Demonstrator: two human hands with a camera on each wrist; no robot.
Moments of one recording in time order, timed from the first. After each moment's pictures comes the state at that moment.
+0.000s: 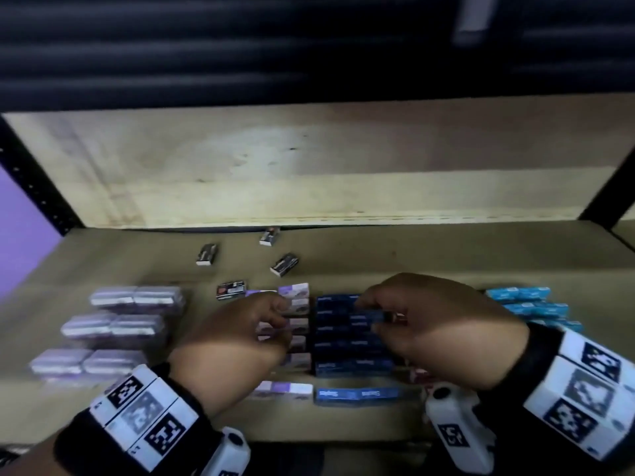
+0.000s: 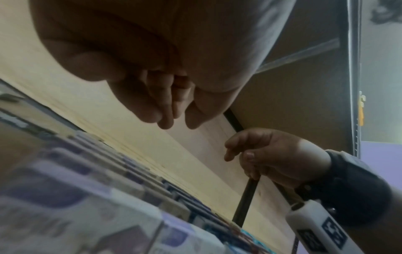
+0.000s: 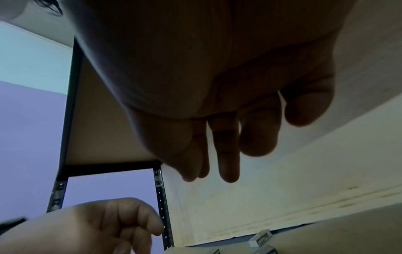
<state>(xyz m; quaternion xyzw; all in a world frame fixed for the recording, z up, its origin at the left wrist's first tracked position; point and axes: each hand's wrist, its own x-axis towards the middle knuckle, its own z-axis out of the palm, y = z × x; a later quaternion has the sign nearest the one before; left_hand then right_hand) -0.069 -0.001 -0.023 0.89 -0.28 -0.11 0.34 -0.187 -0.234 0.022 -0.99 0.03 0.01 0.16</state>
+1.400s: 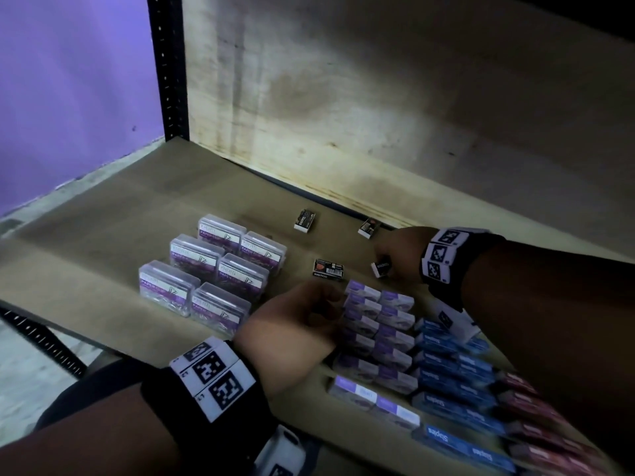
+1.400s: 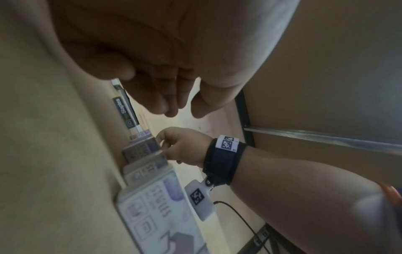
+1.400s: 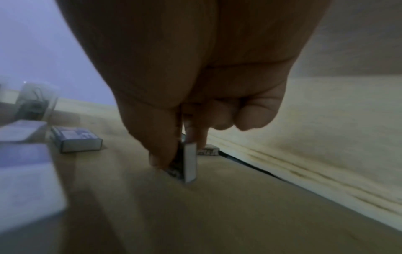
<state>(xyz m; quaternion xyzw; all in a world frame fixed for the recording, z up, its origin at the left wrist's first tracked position) -0.028 0.070 -0.088 0.76 -0.14 -0.16 0.62 0.085 -0.174 -0.040 -0.96 -0.04 0.25 -0.15</state>
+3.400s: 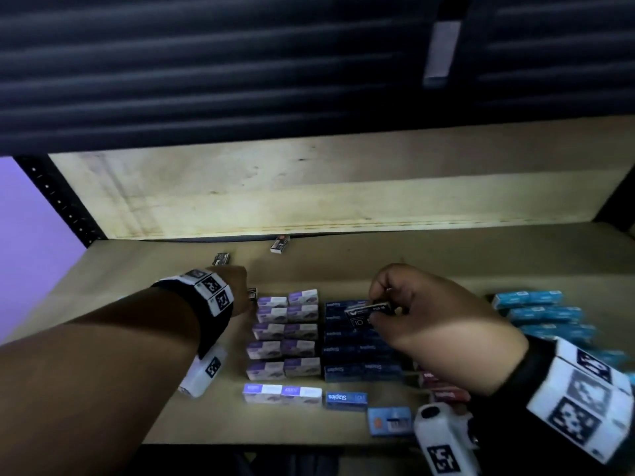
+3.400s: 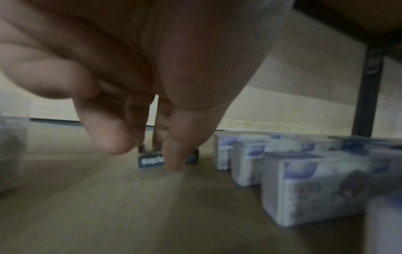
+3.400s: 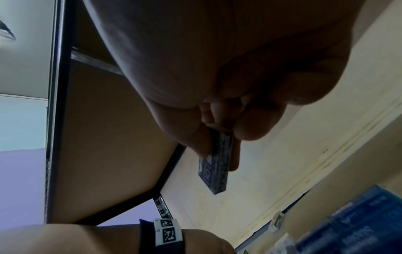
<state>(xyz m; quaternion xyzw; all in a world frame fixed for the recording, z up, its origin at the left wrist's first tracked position) 0.084 -0.019 -0.057 0.95 -0.24 -0.13 -0.18 -0.186 -0.223 0.017 -0.92 0.12 -0.08 0.37</state>
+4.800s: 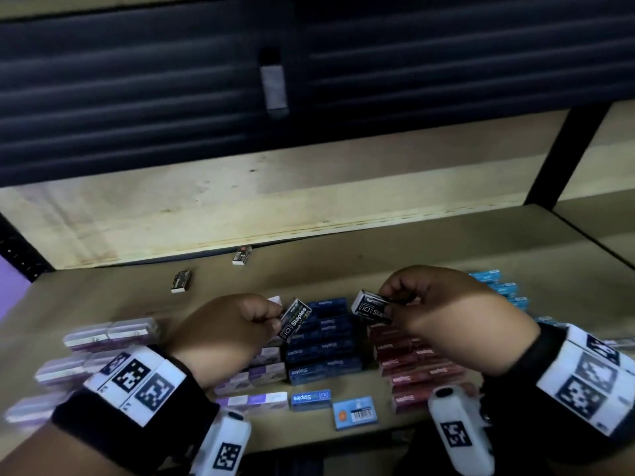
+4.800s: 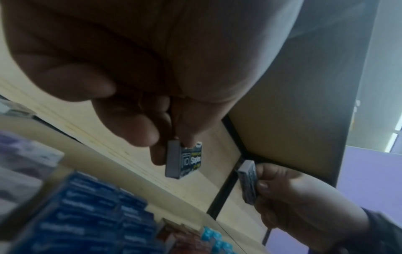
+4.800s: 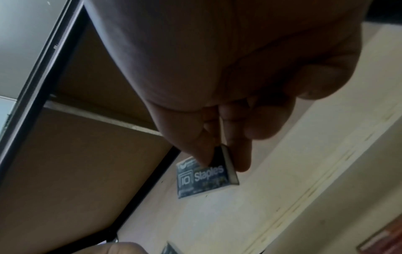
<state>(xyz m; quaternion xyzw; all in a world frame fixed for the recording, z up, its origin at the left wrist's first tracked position) -0.051 -0.031 -0.012 0.86 -0.32 -0.20 0.35 -0.231 -0.271 0.015 -0.92 0.18 -0.09 0.33</state>
